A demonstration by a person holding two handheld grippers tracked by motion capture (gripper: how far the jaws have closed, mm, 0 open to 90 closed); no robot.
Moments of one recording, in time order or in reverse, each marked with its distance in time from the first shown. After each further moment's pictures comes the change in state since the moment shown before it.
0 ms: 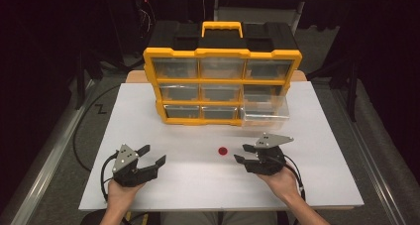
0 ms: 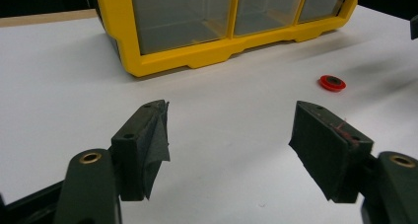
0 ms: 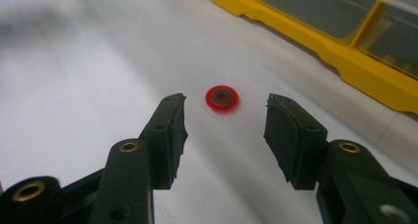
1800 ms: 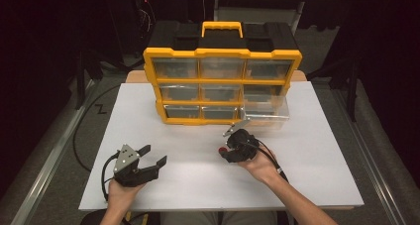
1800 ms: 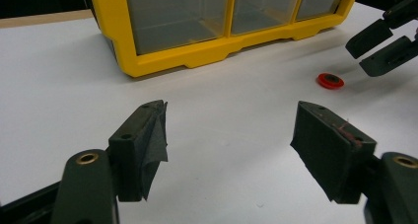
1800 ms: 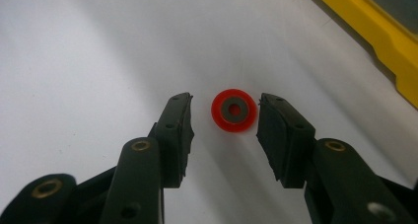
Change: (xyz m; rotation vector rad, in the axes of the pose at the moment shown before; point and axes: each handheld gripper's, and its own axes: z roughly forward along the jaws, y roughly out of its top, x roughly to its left) left arm -0.001 0.000 0.001 0.004 -0.005 0.012; right arm 0.007 0.048 0.061 0.320 -0.008 -0.078
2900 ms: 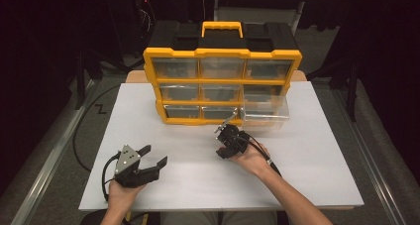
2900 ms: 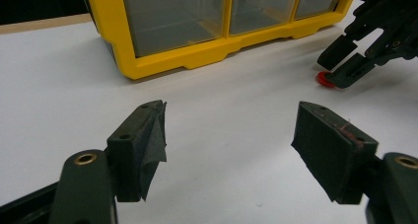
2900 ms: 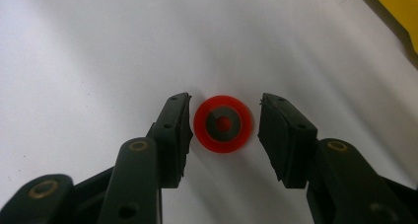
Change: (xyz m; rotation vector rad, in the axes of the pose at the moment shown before) left arm -0.003 0.000 0.000 -0.001 0.006 0.022; right arm -0.007 0.020 0.031 0.173 -0.005 0.027
